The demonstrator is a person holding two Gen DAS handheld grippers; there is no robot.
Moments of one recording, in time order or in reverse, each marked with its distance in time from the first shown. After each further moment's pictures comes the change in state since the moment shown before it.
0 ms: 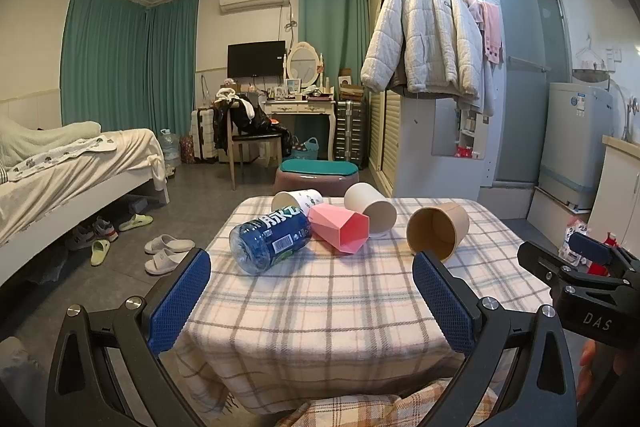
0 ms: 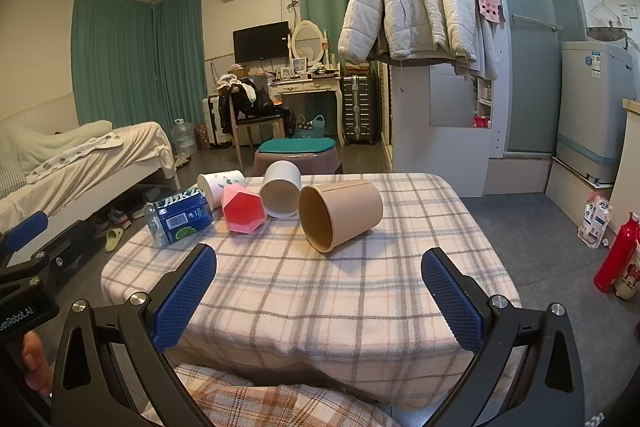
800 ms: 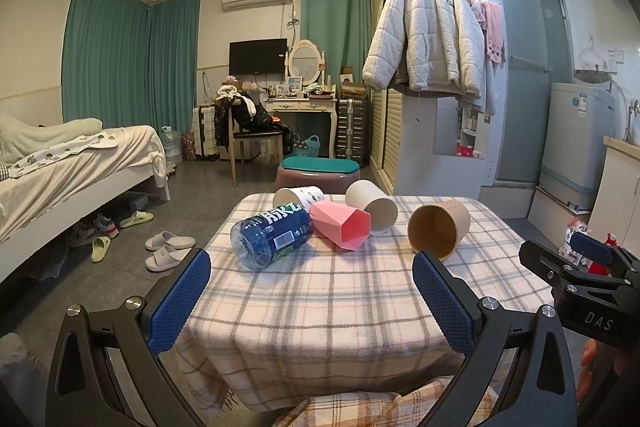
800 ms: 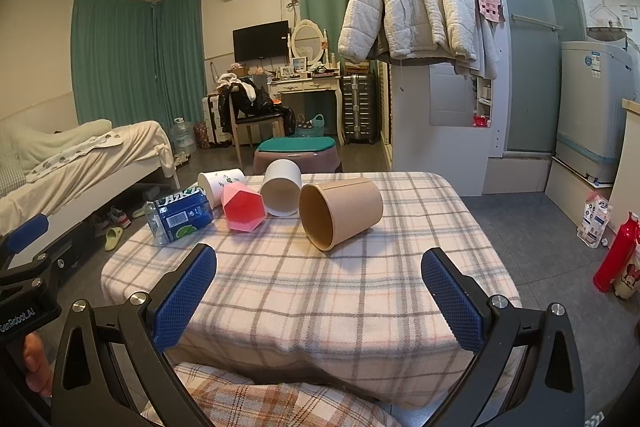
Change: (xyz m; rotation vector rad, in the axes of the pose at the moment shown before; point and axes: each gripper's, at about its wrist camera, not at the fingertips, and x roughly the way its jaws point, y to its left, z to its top) left arm 0.001 0.003 -0.002 -0.004 0.002 -0.001; right arm 0.001 0.001 0.000 -0.003 0.001 -0.002
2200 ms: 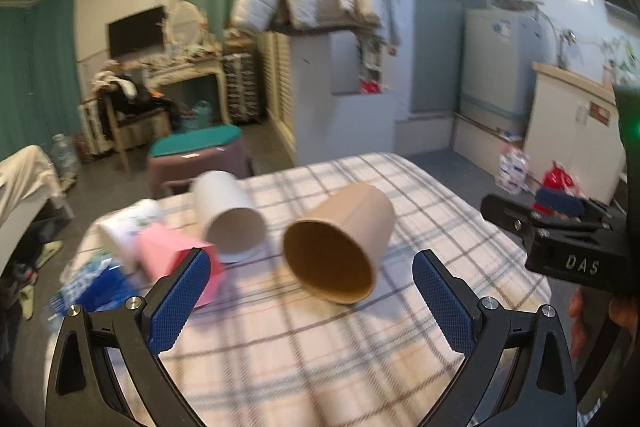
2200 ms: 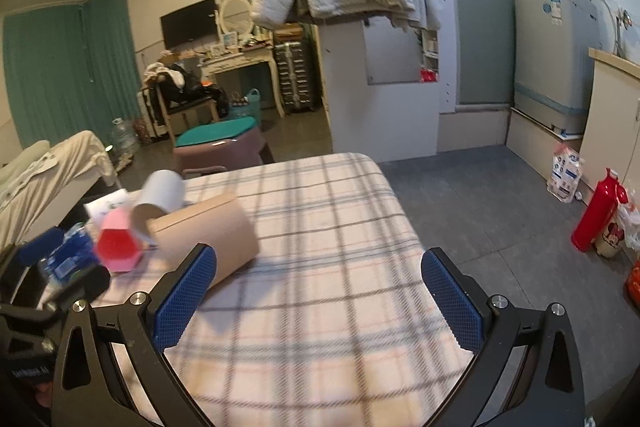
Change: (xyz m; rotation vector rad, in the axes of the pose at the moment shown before) left arm 0.175 -0.131 0.028 0.235 0.213 -0.361; right arm 0.122 -0.131 0.040 0.161 0.146 -0.188
